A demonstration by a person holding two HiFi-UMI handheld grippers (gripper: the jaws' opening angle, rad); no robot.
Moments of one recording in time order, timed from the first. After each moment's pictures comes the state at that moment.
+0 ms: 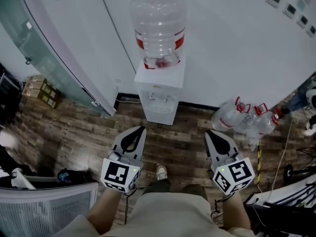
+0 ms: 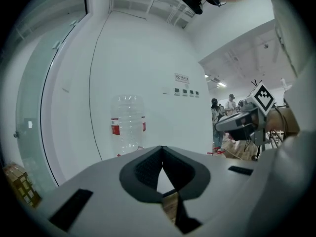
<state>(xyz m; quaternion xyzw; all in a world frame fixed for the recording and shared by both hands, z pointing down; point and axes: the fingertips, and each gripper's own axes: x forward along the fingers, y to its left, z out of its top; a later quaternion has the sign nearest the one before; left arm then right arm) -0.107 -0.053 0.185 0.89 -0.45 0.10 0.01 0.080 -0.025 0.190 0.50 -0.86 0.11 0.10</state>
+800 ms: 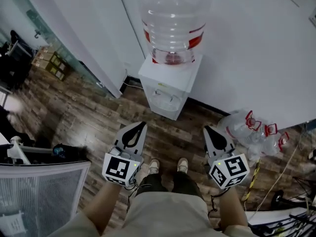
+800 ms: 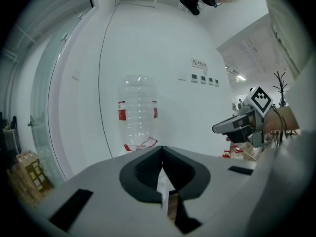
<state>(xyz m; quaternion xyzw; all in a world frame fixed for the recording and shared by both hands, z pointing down) -0.073 -0.127 0.254 0.84 -0.53 0.12 0.04 0.114 -0.143 0.266 0.41 -0.89 0.15 0.11</state>
